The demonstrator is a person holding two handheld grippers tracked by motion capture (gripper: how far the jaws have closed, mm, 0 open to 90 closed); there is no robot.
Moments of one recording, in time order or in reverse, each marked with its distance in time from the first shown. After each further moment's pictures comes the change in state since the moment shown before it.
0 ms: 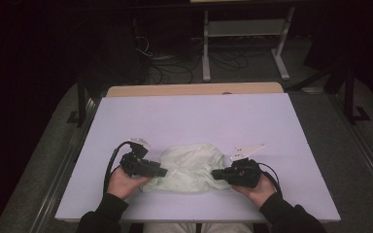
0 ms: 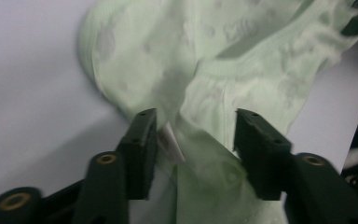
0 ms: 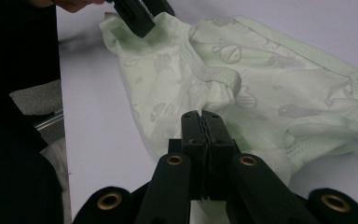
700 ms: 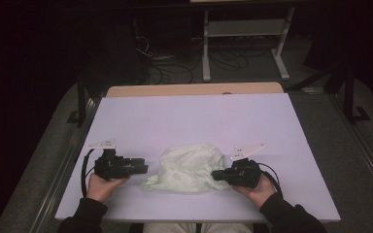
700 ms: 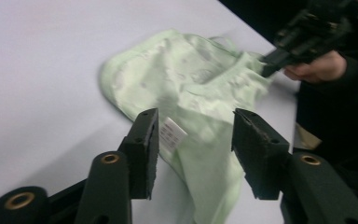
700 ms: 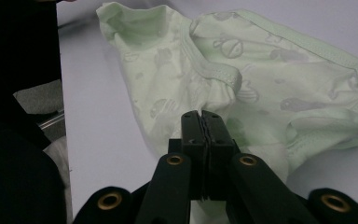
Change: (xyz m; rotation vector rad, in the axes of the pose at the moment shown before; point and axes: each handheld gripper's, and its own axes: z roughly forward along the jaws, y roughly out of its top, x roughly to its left) left arm 0.033 -0.037 -0.052 -0.343 -0.174 0.039; right arm -0.002 -0.002 0.002 0.012 0.011 0.012
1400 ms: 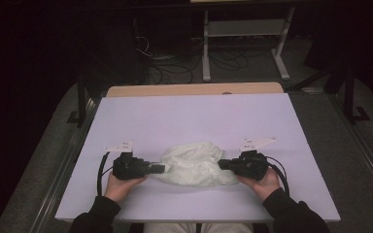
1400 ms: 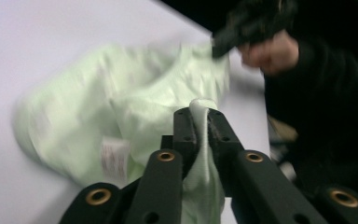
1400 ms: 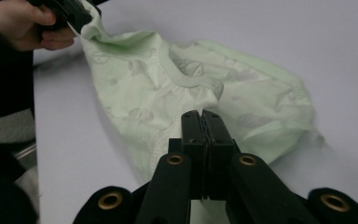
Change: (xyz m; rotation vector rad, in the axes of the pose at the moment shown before) left arm -0.010 -0.008 0.042 -0.004 -0.188 0.125; right arm -0.017 0.004 -0.016 -0.080 -0.073 0.040
